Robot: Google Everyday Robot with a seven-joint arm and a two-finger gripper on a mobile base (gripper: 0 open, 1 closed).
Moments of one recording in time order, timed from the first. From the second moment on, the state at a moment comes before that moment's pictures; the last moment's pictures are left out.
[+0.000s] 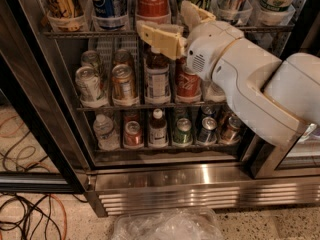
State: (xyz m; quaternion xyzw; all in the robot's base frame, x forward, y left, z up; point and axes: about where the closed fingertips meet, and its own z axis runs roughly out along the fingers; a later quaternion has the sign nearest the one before) arm 0.553 -0.023 1.056 -0.25 0.60 0.22 0.73
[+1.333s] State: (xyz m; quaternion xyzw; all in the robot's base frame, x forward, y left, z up) arm 0.566 -0.025 1.053 -0.24 0.61 0.22 0.72
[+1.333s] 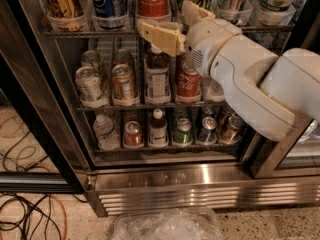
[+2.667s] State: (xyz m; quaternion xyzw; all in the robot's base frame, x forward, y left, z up) arm 0.620 -0.003 1.061 -0.27 0.60 0.23 0.72
